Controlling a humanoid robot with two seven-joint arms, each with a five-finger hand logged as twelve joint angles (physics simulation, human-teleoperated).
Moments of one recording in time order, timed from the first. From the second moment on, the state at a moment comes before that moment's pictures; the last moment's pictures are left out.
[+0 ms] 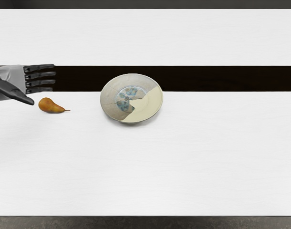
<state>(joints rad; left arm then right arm) -1.00 1.03 -0.24 -1.18 -0.14 -0.61 0.21 -0.02 0.00 0.06 0.22 0.03 -0.07 -0.46</state>
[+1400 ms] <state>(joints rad) -1.21 0.79 -0.14 -1.30 1.04 -0.28 0.54 -0.02 0.00 0.06 0.23 0.03 -0.07 -0.46</state>
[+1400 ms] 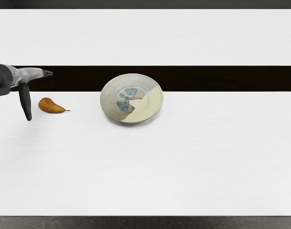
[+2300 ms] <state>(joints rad) -1.17 0.68 -0.07 -1.23 1.12 -0.07 0.55 -0.02 0.00 0.06 0.23 0.03 -0.07 -0.46</state>
